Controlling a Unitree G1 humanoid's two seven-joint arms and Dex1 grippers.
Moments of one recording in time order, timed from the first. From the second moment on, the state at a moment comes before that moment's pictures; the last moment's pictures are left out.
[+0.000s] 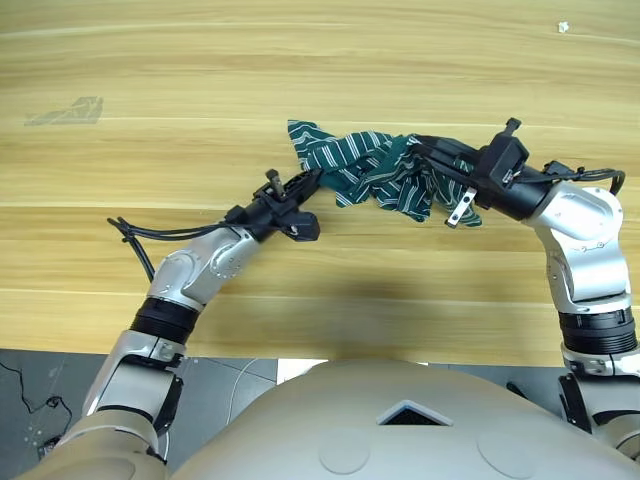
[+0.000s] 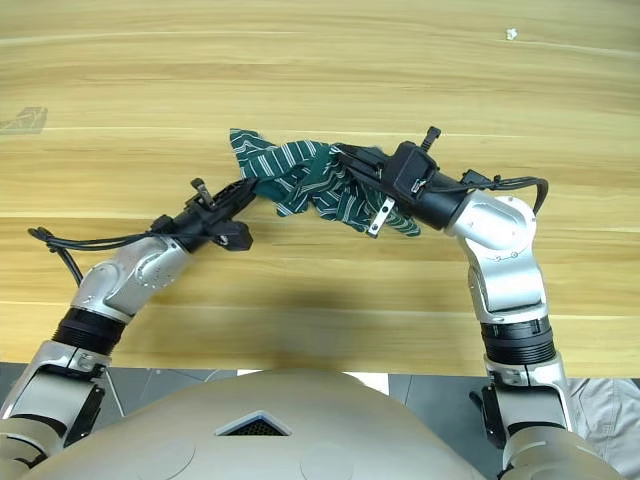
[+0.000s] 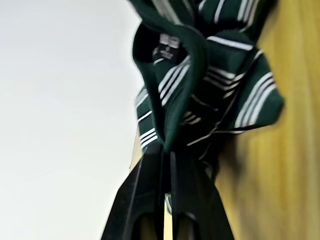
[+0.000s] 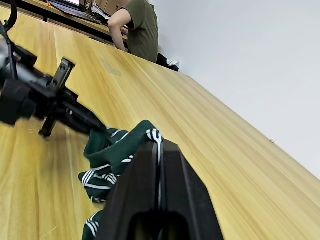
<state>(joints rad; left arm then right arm) -0.09 0.58 -0.34 0.18 0.70 -0.56 -0.04 -0.07 -0.52 0.14 -0.24 0.17 -0.04 0.78</state>
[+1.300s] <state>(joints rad) 0.03 1.17 -0.02 -0.99 -0.65 0.55 -1.23 -0.04 -0.81 -0.02 -0.44 0.84 0.31 1.43</state>
